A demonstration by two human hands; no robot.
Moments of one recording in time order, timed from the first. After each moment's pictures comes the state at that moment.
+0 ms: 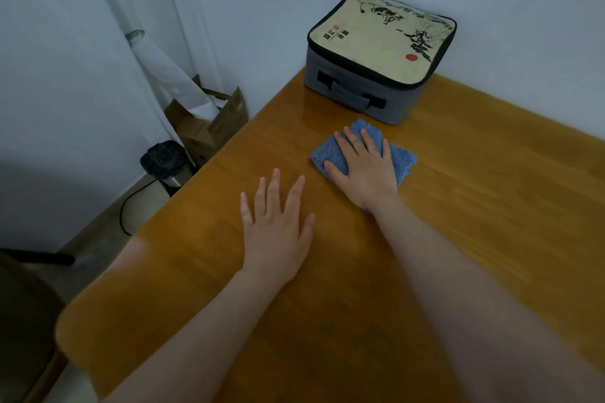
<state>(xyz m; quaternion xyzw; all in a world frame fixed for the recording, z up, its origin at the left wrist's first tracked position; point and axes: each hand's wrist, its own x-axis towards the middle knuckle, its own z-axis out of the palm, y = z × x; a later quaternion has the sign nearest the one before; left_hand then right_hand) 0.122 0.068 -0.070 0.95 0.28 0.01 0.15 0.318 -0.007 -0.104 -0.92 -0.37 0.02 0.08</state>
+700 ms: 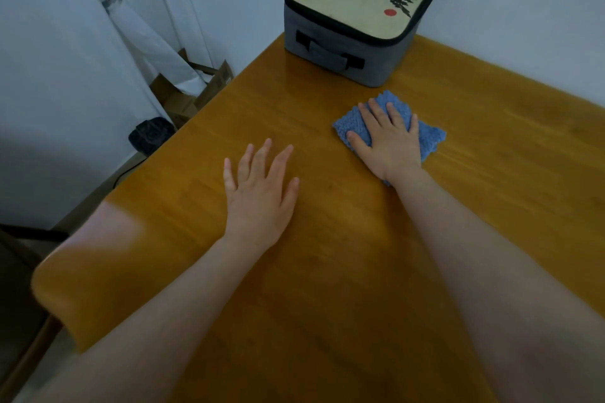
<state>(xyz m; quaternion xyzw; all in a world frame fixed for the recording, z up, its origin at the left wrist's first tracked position) 0.116 0.045 -0.071 0.95 0.28 0.05 0.15 0.336 -0.078 -0.098 -0.94 -0.33 0.03 0.06</state>
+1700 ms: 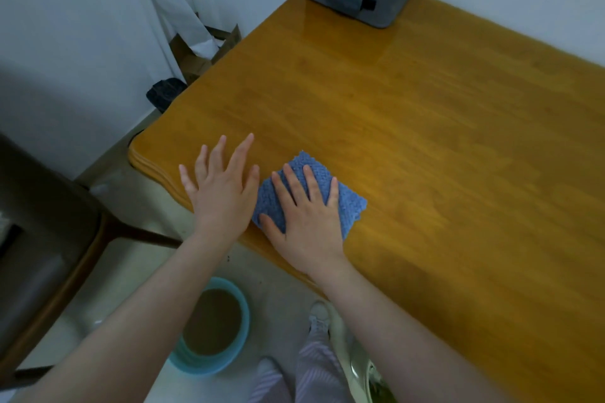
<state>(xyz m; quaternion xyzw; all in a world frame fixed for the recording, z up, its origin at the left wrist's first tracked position) -0.099 0.015 -0.061 0.90 0.38 0.06 0.20 -0.044 -0.113 -0.098 -0.91 -0.41 0.04 0.09</state>
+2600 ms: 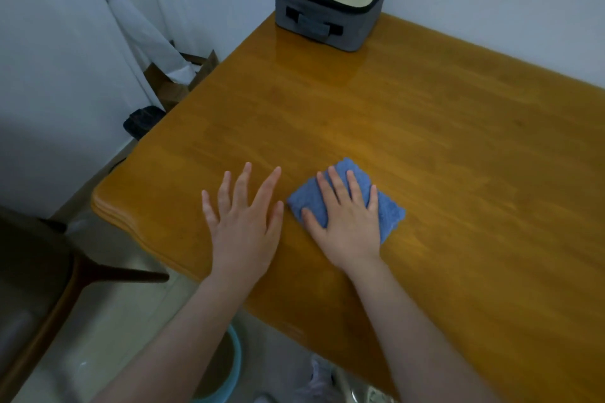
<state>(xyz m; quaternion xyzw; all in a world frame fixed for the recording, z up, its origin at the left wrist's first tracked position) -0.053 -0.024 -0.053 0.94 0.29 0.05 0.19 0.051 -0.156 -0.098 -0.95 -0.30 0.04 0.08</state>
